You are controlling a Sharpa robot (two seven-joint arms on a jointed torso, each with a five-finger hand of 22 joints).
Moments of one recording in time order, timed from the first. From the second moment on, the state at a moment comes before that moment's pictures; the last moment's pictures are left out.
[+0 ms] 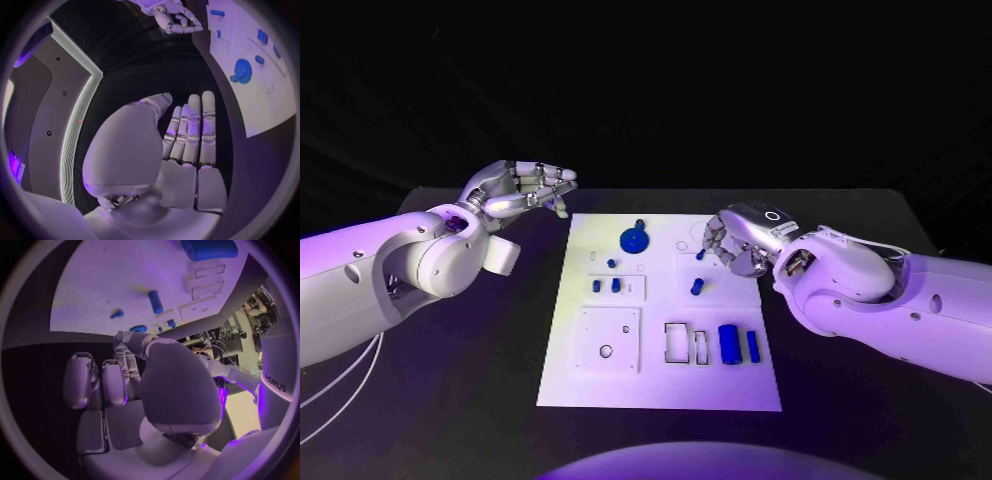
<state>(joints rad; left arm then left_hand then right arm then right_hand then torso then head) 1.20 -0.98 0.00 1.51 -0.21 -0.17 0.33 1.50 -0.21 0.48 0.21 0.19 0.86 0.22 0.23 0.17 0.84 0.16 0.48 0.07 0.92 0.09 0.97 0.30 0.17 0.87 0.18 0.89 0.48 1.21 -0.91 -0.14 1.75 -1.75 -0.43 -0.34 1.43 -0.21 0.73 0.00 0.18 1.06 0.13 0.38 0.24 1.22 0.07 0.21 0.13 1.46 -0.01 1.34 1.14 0.08 1.43 0.08 1.26 1.31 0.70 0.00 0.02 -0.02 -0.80</state>
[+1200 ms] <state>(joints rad) 1.20 -0.98 0.00 1.50 -0.21 -0.17 0.32 1.50 -0.21 0.49 0.21 0.19 0.86 0.22 0.23 0.17 0.83 0.17 0.48 0.07 0.92 0.09 0.96 0.30 0.17 0.87 0.18 0.89 0.48 1.23 -0.88 -0.14 1.63 -1.70 -0.41 -0.34 1.39 -0.23 0.73 -0.03 0.18 1.02 0.16 0.34 0.22 1.17 0.08 0.20 0.14 1.47 -0.01 1.34 1.13 0.08 1.42 0.09 1.23 1.31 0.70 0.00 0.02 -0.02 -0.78</state>
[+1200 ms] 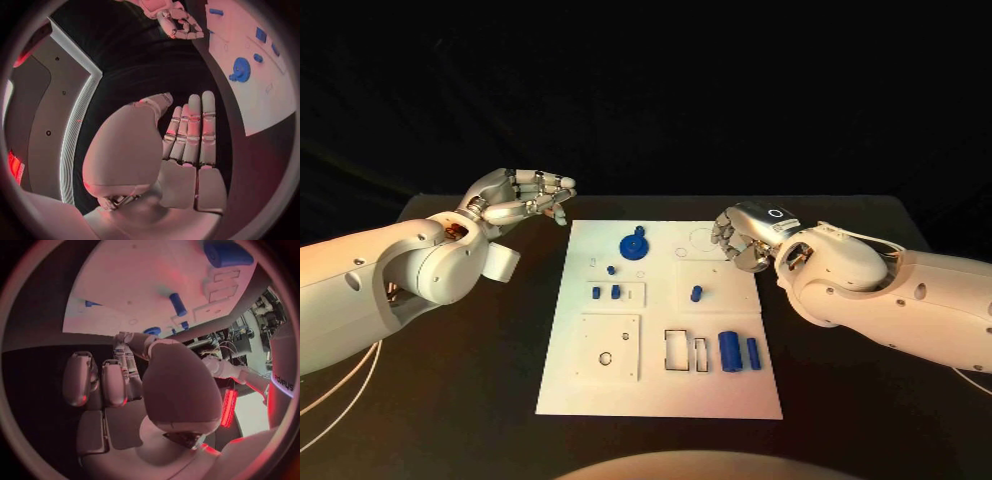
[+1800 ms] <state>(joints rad) 1.20 -0.98 0.00 1.50 -0.21 -0.17 0.32 1.50 -0.21 0.49 0.21 0.19 0.86 0.22 0.23 0.17 0.83 0.17 0.48 0.07 0.92 0.09 0.96 0.30 0.17 0.87 0.18 0.89 0.48 1.24 -0.90 -0.14 1.52 -1.66 -0.32 -0.25 1.35 -0.27 0.67 -0.01 0.05 0.99 0.14 0.31 0.22 1.15 0.08 0.18 0.12 1.46 -0.01 1.33 1.12 0.08 1.39 0.10 1.16 1.31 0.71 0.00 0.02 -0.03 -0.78</state>
